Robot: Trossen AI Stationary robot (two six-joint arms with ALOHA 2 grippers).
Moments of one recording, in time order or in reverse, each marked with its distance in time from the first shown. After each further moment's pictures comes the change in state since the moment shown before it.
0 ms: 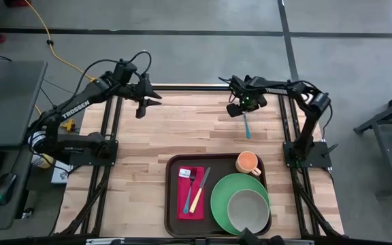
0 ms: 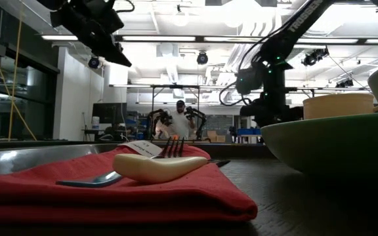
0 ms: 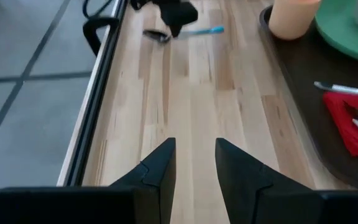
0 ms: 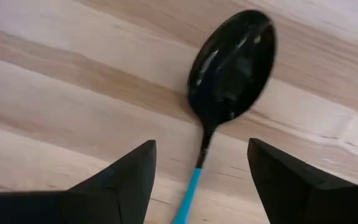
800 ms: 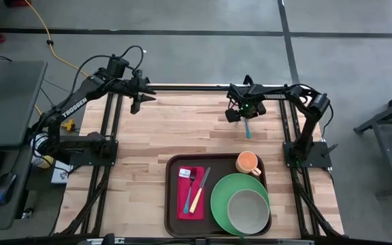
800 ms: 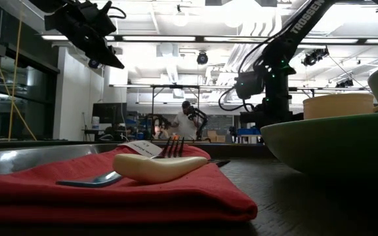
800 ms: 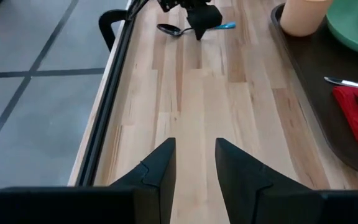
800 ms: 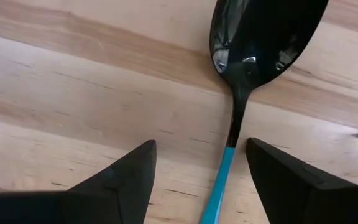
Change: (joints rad) left arm 0.156 -0.001 0.000 -0.060 0.099 0.101; right arm 0.074 0.019 -0.084 0.090 -0.029 0.184
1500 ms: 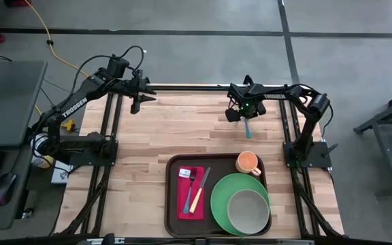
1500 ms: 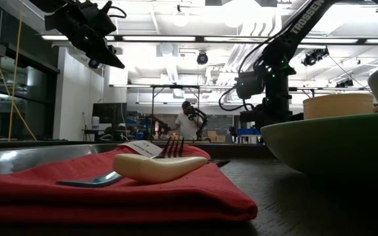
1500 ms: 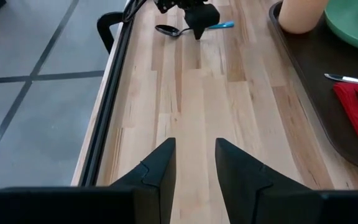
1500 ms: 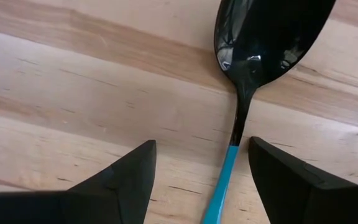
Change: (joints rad) left arm 0.000 0.000 0.000 0.001 0.000 0.025; right arm 0.009 0.004 -0.004 -0.004 -0.052 0.003
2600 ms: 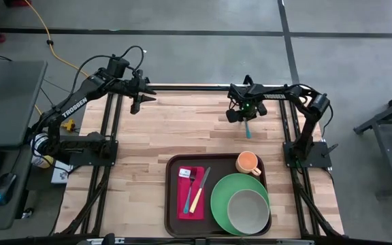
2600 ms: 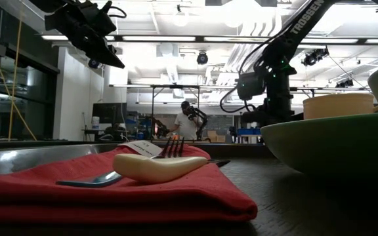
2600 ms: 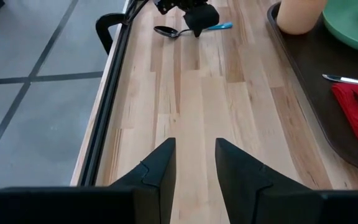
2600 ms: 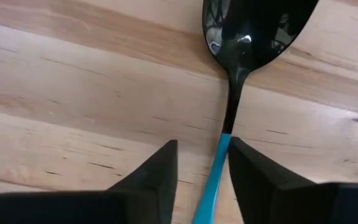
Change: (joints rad) left arm 0.000 0.000 0.000 -0.001 0.007 0.002; right arm 0.001 0.002 -0.002 -0.021 -0.010 0.017
